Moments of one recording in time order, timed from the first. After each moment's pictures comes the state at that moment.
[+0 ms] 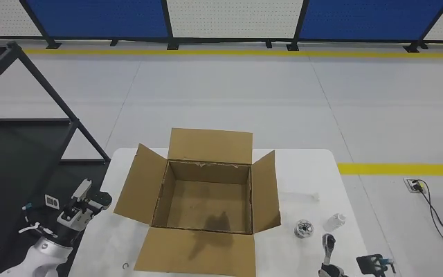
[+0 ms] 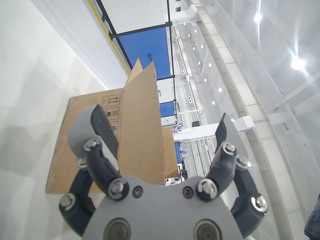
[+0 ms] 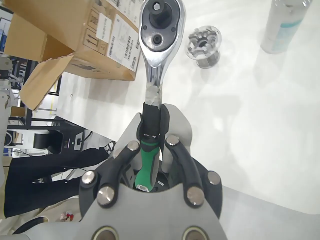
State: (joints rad) left arm 1.38 -1.08 -1.87 -1.64 -0.44 -0.20 -0.59; right arm -1.87 -1.38 1.94 -2.17 -0.58 -0.31 0.89
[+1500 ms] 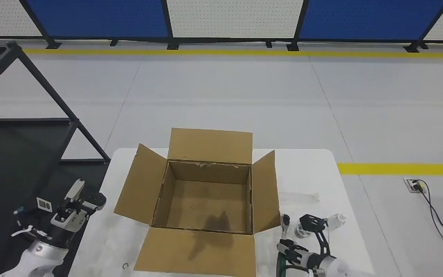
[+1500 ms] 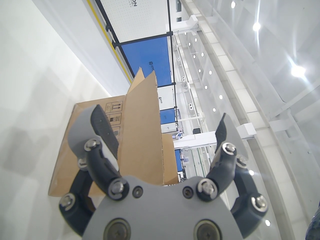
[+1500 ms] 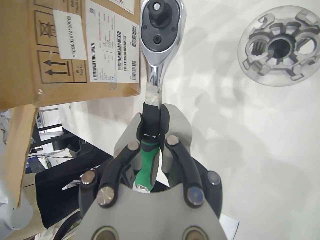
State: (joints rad) left arm 1.41 -1.08 -1.89 -1.67 -0.44 -0.19 -0.54; right arm -1.42 -1.34 1.53 -1.92 -0.75 0.15 1.02
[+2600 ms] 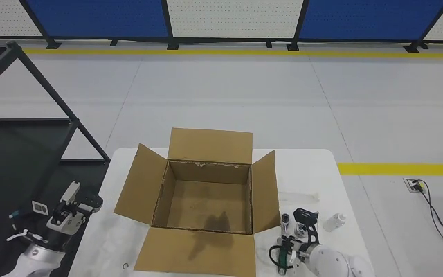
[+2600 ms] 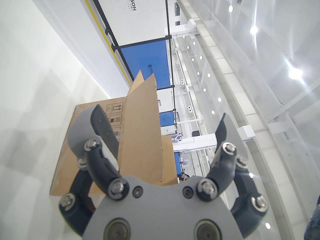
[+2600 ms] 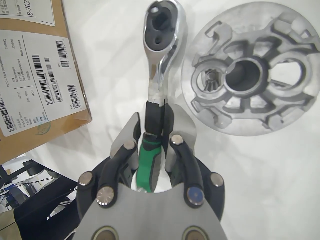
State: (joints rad) left arm 1.44 -1.08 -1.91 -1.67 -0.46 -0.21 -0.53; right arm -1.27 -1.32 1.42 -1.71 -0.88 0.31 0.99
